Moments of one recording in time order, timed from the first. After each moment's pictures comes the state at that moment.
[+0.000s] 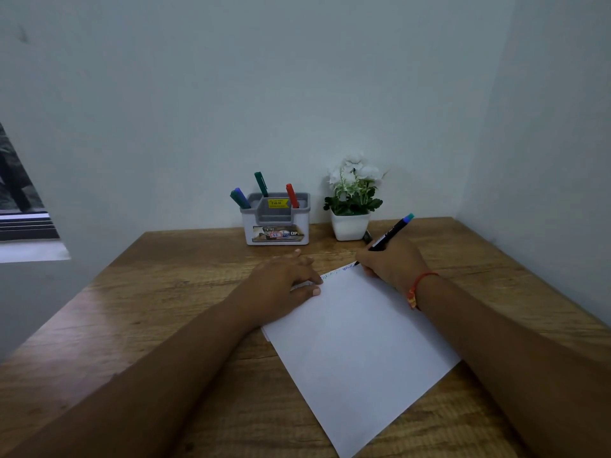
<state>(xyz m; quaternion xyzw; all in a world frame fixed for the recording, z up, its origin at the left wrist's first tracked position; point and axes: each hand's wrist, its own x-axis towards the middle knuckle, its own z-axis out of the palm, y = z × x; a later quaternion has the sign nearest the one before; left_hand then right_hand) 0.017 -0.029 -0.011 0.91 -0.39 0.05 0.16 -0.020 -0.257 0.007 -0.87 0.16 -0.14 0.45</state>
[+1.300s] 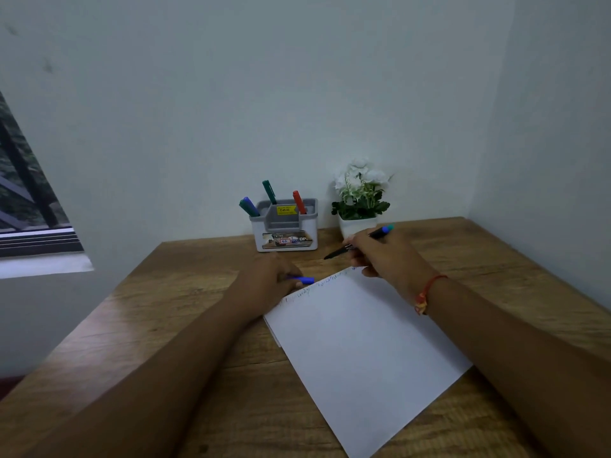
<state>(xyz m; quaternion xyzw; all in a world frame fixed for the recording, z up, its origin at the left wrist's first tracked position) 0.016 -0.014 0.011 0.95 -0.25 0.05 0.20 -0.035 -0.233 0.027 -0.76 0.05 -0.12 0.64</state>
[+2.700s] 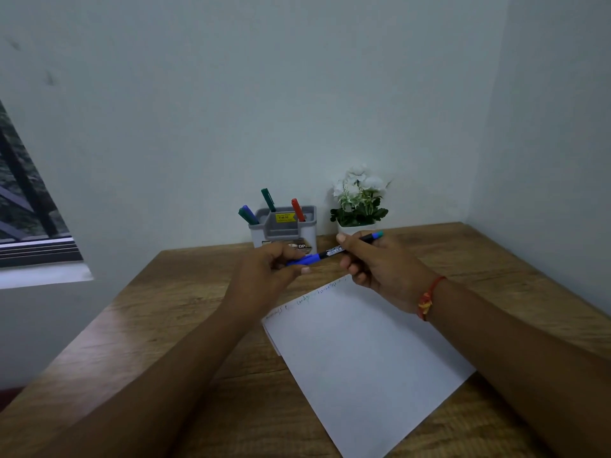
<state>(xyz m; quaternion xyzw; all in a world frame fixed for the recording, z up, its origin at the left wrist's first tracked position) -0.015 -0.022 0.030 0.84 -0.22 0.14 0.48 -0.046 -0.225 0.038 -0.66 -0.04 -0.04 0.75</state>
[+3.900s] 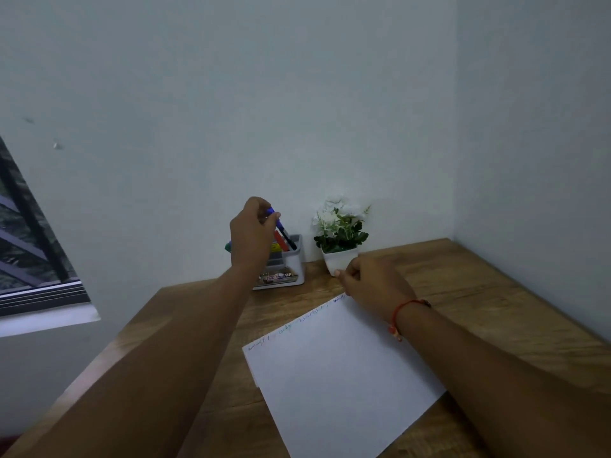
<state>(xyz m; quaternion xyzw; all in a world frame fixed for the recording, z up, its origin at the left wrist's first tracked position) 0.077 -0.073 0.092 0.80 -0.19 0.38 0.43 -0.017 -0.268 0.016 -0.92 0.04 -0.20 0.33</state>
